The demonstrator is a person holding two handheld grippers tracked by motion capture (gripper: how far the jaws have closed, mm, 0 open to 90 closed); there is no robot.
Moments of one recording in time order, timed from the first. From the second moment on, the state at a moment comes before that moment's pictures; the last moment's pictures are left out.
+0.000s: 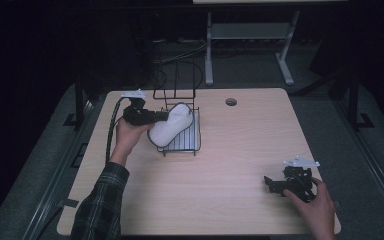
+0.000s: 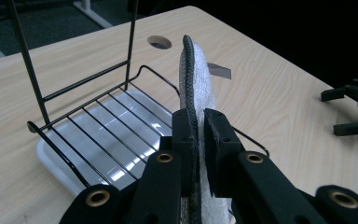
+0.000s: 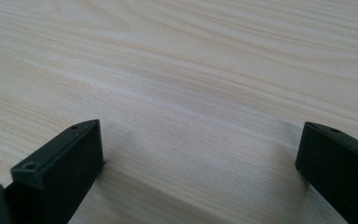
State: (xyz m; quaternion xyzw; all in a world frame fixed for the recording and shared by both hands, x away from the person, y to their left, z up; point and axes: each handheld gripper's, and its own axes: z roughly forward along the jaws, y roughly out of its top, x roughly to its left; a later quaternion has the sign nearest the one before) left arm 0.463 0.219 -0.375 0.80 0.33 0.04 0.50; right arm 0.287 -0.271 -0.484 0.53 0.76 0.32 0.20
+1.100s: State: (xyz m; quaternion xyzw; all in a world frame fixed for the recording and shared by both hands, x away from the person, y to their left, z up) left arm 0.489 0.207 -0.397 0.81 0.36 0.08 0.46; right arm 0.287 -0.271 -0.484 0.53 0.76 0.32 0.20
